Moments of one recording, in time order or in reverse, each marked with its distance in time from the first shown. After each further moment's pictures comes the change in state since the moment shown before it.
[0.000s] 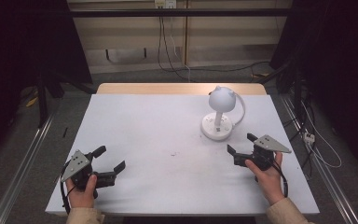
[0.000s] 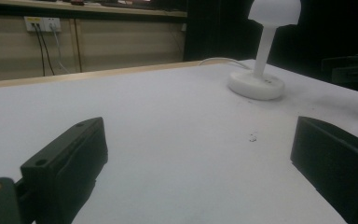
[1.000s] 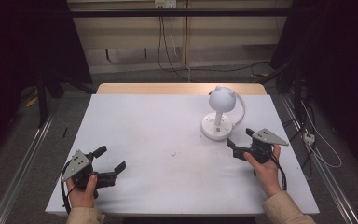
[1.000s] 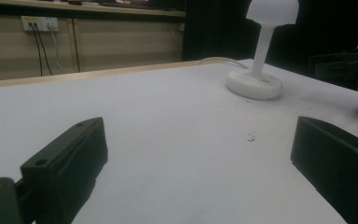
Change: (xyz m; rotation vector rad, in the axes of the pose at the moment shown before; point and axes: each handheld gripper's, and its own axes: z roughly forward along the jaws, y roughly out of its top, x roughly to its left) left arm -0.001 0.000 0.001 0.001 -0.008 -0.001; right arm -0.011 0.006 0.016 0.010 -0.019 0.010
